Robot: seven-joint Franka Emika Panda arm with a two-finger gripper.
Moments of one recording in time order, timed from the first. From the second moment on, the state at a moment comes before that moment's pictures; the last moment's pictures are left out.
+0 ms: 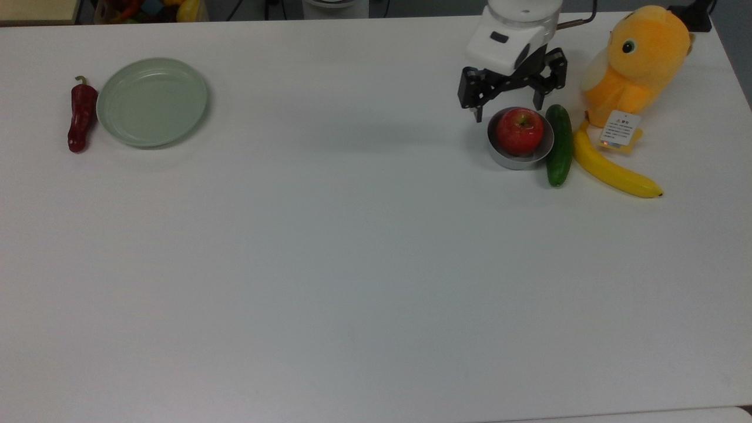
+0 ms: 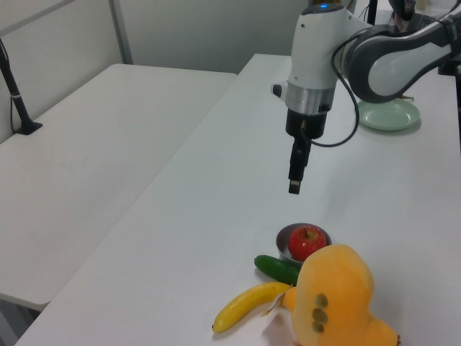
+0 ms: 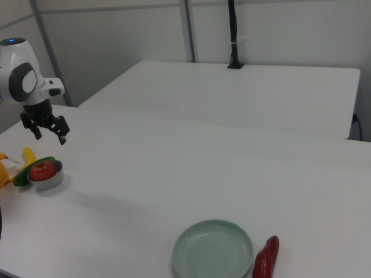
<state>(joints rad) 0.38 0.26 0.14 -1.72 0.04 2.11 0.28</state>
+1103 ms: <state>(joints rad) 0.45 0.37 0.18 -1.77 -0.02 2.16 0.28</state>
